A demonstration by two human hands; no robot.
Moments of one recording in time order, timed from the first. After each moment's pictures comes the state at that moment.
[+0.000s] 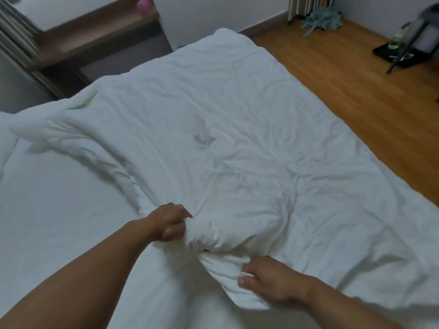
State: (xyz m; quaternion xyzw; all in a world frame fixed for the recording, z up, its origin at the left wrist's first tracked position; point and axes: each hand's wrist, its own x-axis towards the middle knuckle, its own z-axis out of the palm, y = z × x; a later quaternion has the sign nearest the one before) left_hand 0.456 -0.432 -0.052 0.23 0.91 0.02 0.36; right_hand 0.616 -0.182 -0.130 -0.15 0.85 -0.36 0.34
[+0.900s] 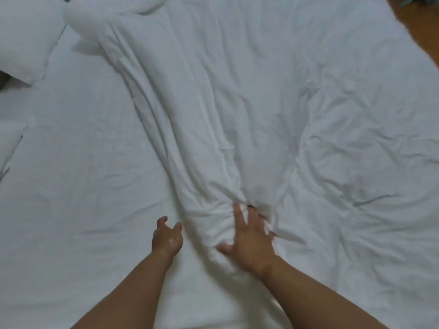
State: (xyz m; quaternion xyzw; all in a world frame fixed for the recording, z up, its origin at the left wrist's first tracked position) left_hand 0.635 -0.713 -0.220 -0.43 0.80 0.37 0.20; right_hand 0.635 -0.496 -0.216 -0.01 0.92 -0.22 0.32
